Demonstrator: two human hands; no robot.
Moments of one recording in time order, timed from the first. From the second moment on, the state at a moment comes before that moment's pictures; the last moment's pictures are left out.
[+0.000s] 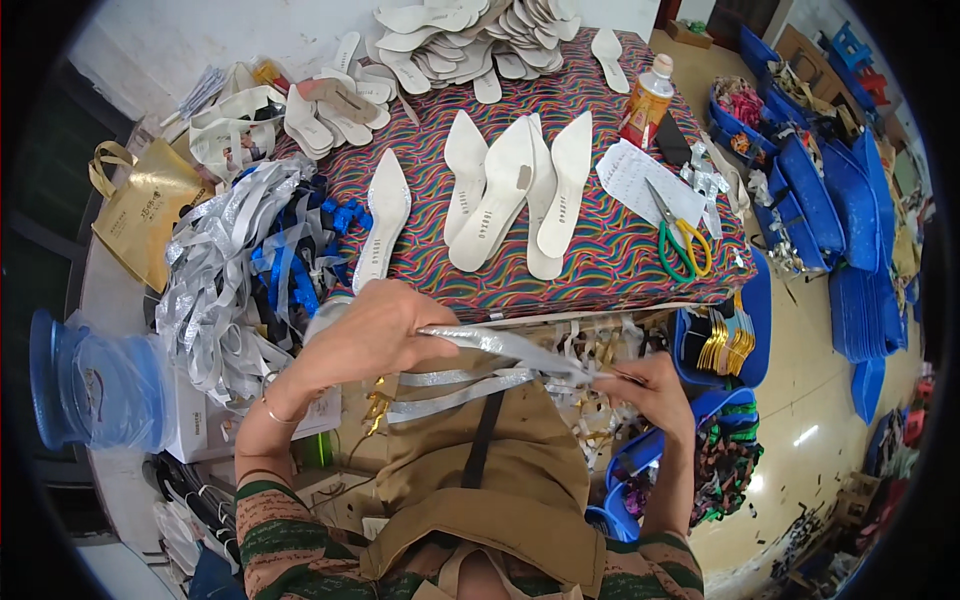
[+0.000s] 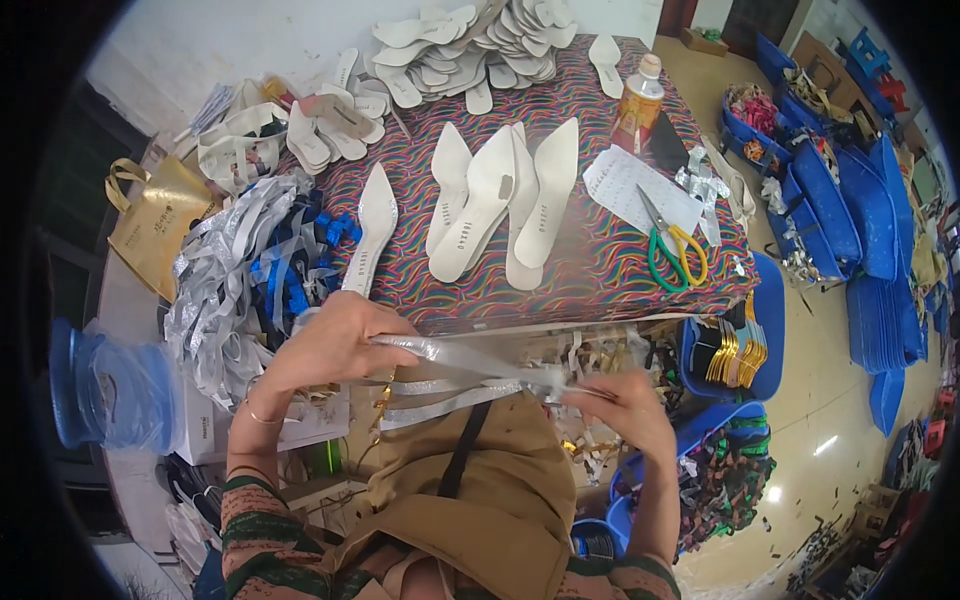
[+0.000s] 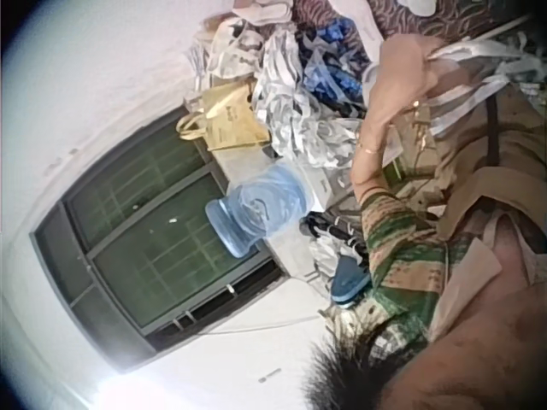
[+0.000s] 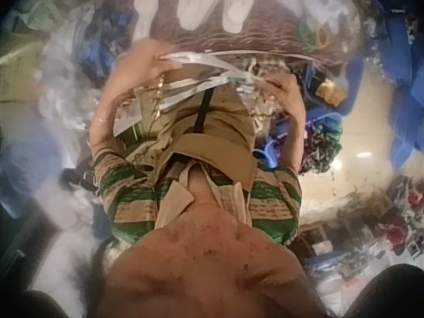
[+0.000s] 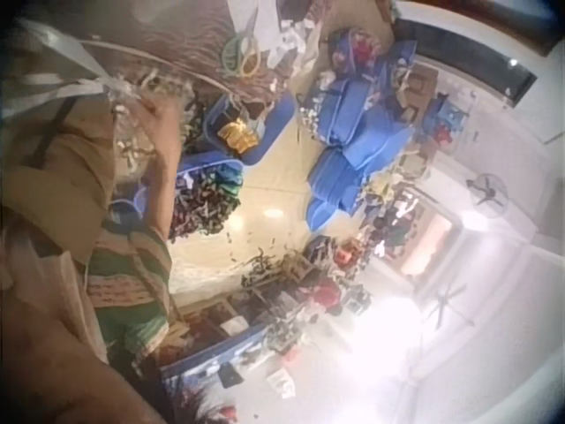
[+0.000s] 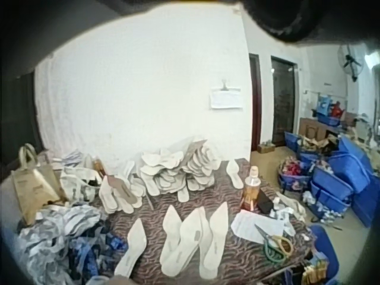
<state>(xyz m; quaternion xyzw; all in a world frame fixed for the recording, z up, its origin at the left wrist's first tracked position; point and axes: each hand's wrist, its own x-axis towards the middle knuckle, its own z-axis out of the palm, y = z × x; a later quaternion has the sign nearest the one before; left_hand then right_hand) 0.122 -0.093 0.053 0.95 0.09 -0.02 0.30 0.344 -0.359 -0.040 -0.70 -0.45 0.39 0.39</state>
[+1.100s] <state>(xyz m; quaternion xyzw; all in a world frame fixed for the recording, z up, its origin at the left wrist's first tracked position) 0.137 -0.150 0.032 0.53 0.21 0.15 0.81 0.266 -0.300 -0.031 -0.49 -0.19 0.39 0.76</state>
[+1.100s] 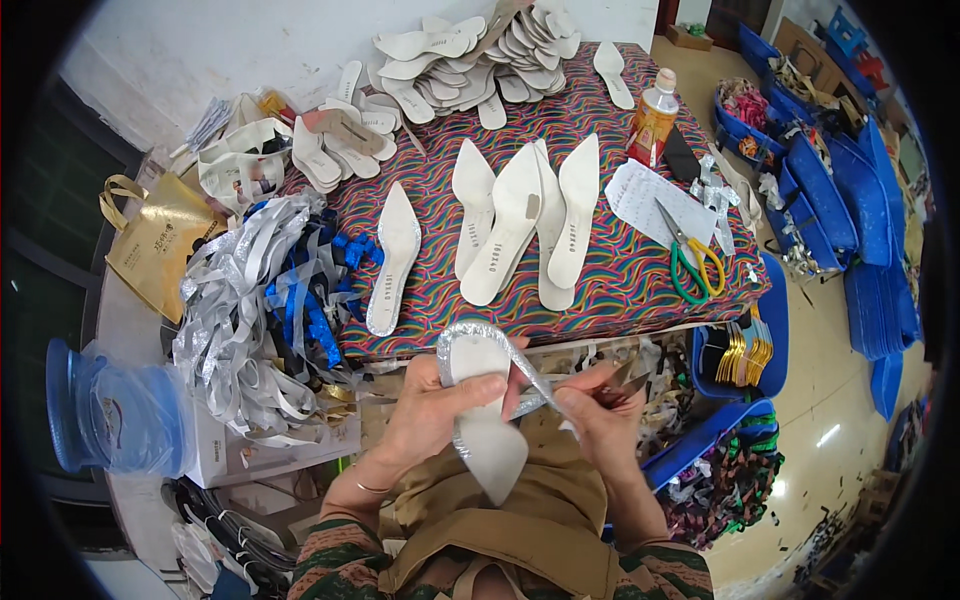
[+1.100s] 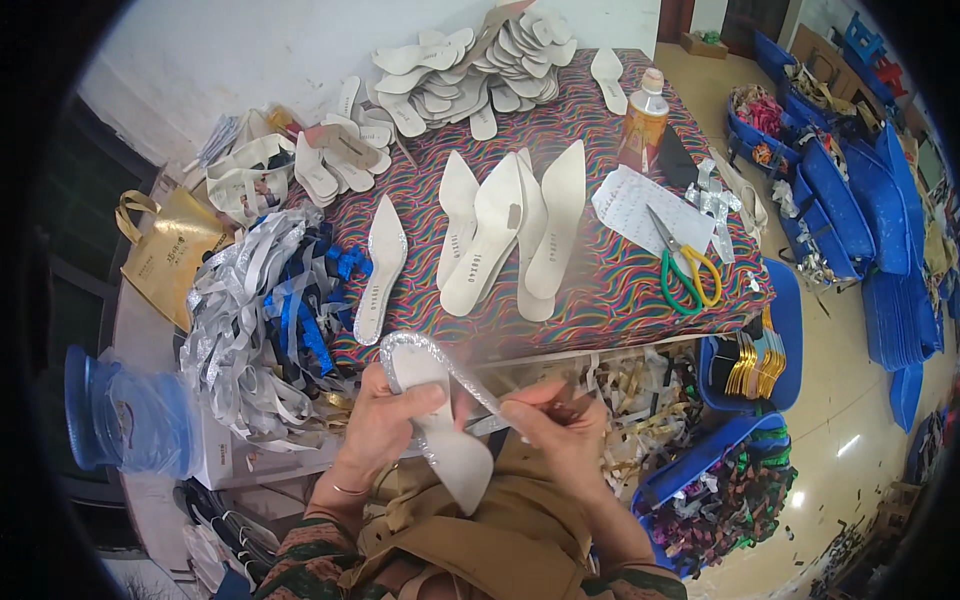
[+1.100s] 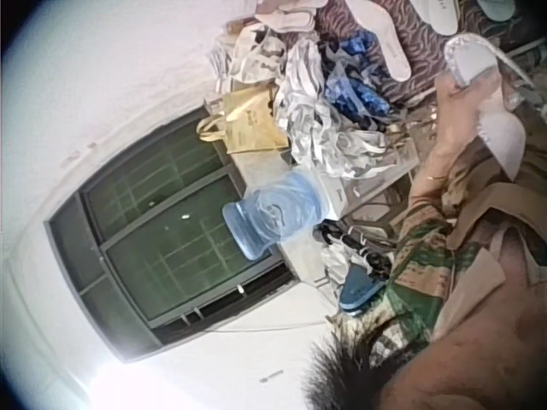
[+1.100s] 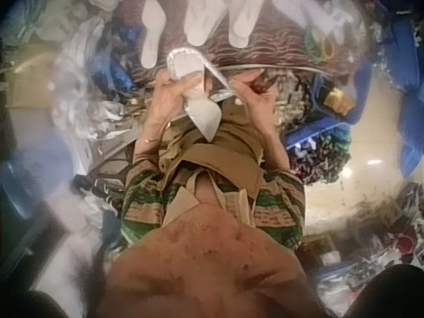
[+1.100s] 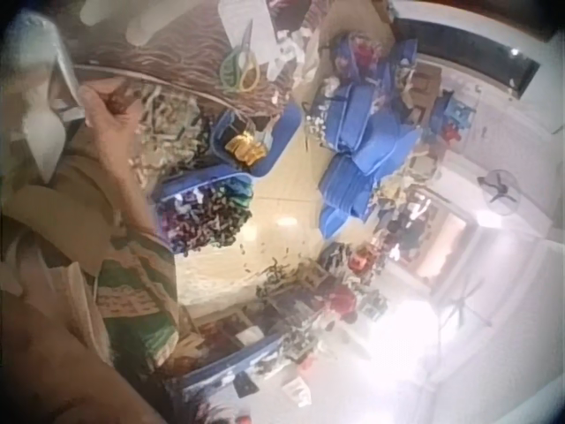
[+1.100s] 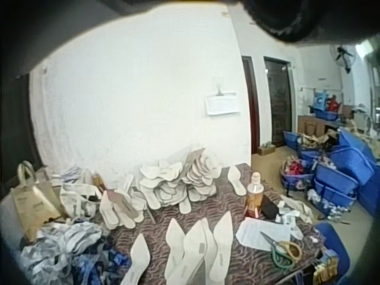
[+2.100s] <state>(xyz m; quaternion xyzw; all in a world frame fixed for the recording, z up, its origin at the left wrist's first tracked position) 0.128 -0.155 0.004 0.42 0.20 0.26 0.85 0.262 -0.245 -0.024 -0.51 -0.43 0.36 0.65</state>
